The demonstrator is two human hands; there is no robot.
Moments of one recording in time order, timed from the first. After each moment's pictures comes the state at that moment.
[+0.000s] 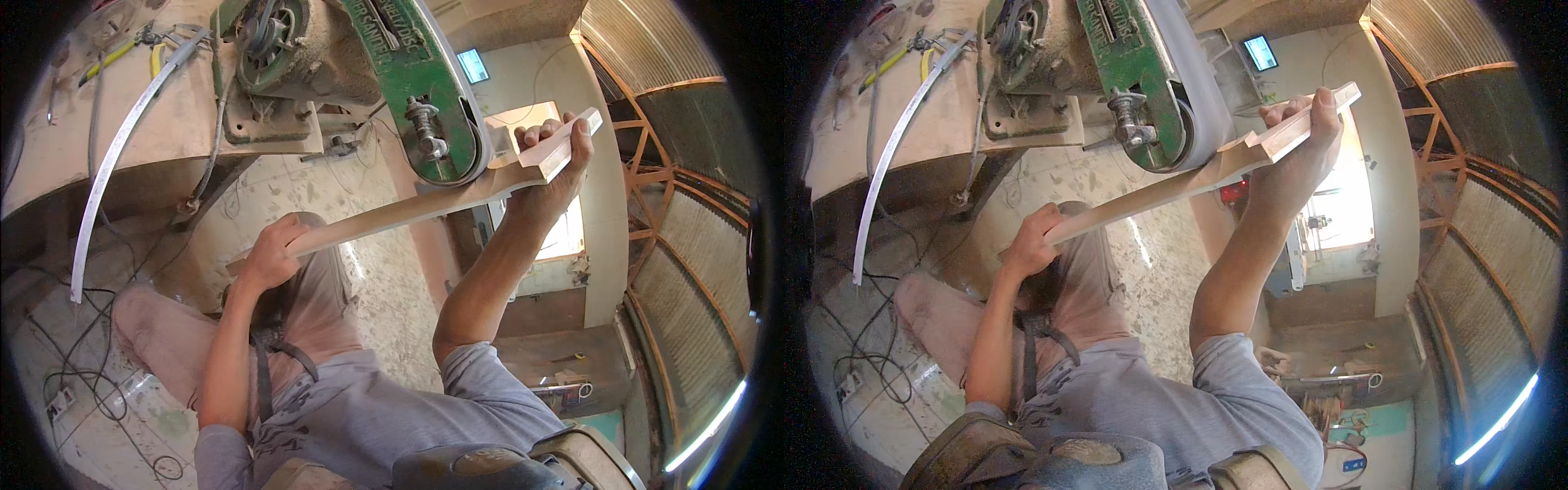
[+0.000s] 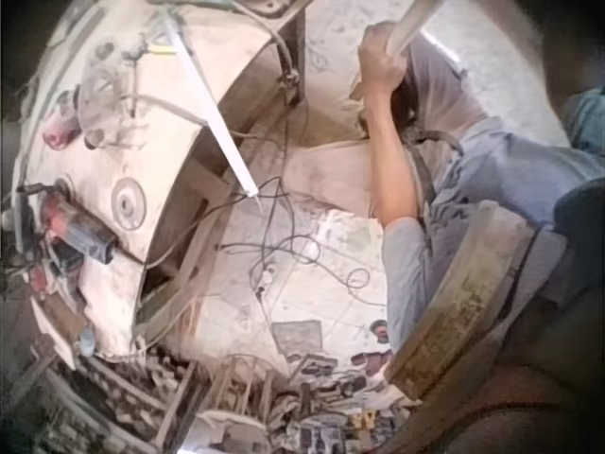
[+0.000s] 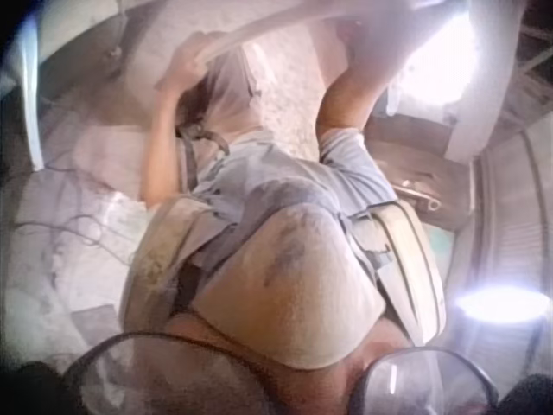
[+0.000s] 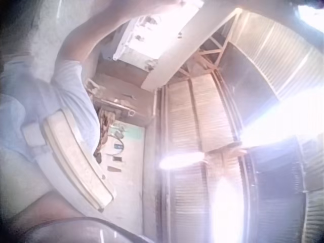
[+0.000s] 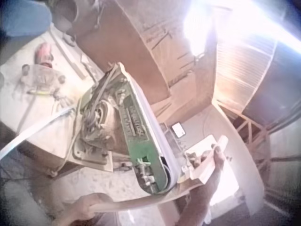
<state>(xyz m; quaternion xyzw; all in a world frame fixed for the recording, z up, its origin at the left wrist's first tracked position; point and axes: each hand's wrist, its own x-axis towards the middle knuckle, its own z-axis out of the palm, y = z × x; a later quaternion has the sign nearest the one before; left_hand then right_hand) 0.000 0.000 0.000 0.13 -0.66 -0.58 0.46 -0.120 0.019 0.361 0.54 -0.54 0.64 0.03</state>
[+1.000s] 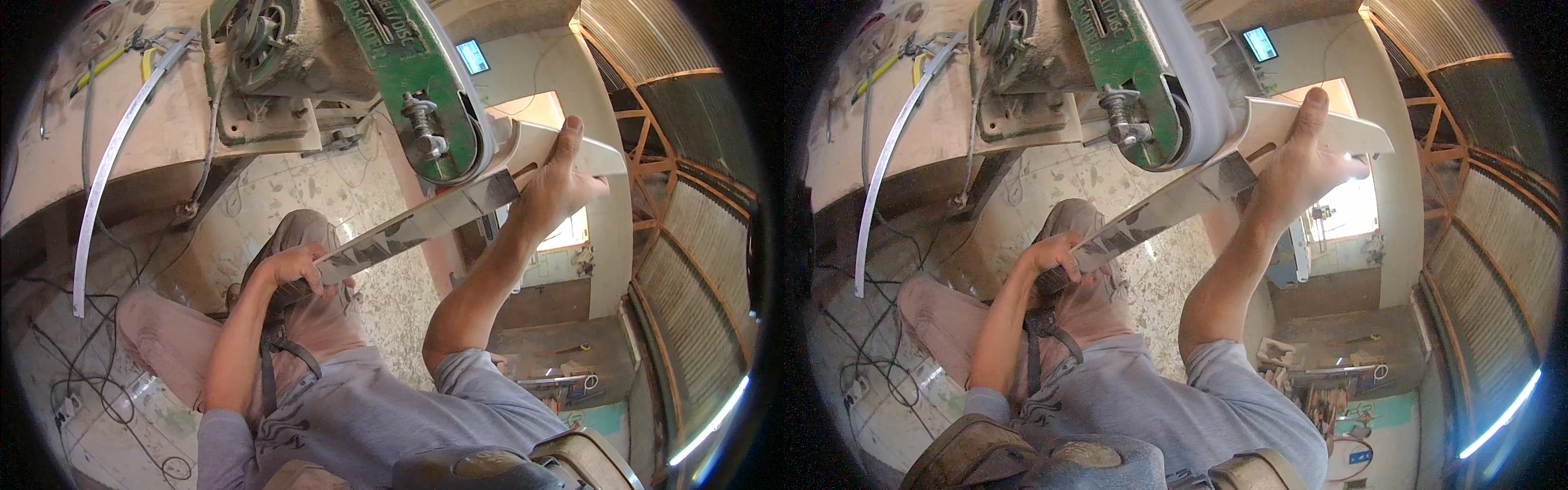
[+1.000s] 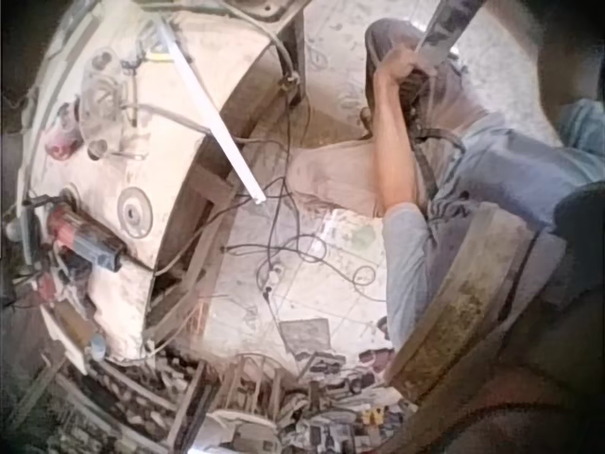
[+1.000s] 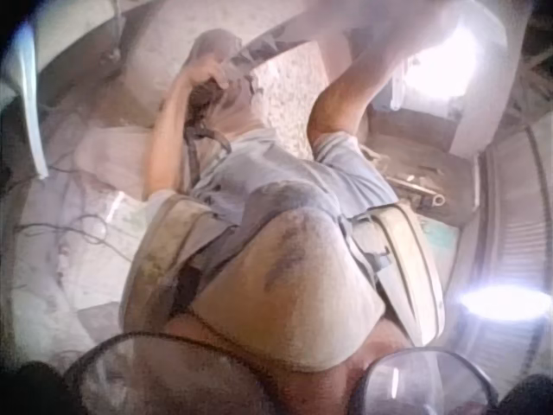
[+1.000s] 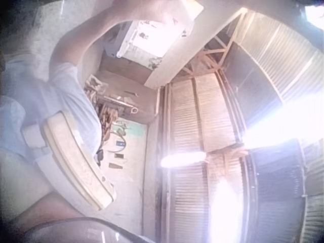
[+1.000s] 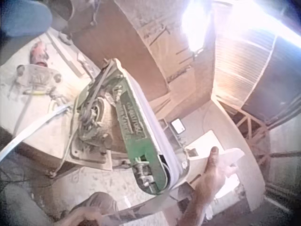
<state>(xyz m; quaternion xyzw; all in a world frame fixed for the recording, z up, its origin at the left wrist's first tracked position) -0.033 -0.002 -0.010 -0.11 -0.51 -0.85 0.08 -0.123 0.019 0.346 0.47 -0.59 0.56 0.35</state>
